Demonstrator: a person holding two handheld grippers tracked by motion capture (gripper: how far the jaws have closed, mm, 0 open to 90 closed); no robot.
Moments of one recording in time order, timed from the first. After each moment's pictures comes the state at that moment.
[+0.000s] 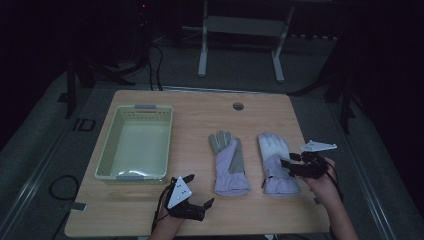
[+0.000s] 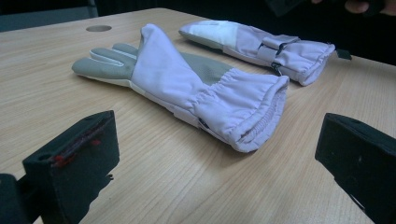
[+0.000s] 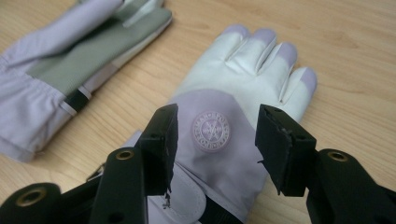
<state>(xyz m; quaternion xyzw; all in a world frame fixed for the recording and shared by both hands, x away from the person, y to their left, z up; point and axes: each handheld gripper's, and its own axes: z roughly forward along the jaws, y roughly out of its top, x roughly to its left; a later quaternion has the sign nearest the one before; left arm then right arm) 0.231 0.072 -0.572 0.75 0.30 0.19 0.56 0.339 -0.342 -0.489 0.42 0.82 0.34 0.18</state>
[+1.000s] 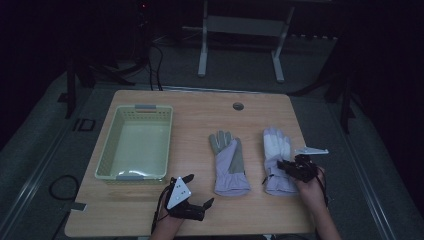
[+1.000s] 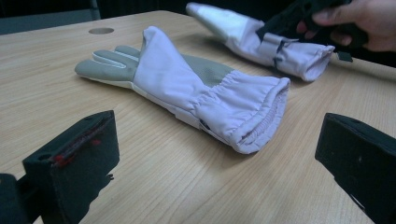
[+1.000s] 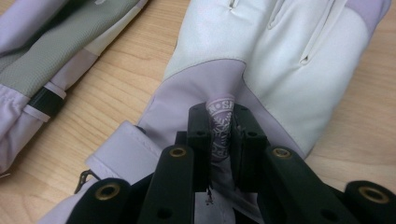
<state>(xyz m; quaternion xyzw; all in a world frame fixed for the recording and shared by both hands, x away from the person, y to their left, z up) 0.230 0.073 -0.572 0.75 0.31 0.19 0.56 0.345 -0.336 -0.528 0.49 0.78 0.35 0.15</state>
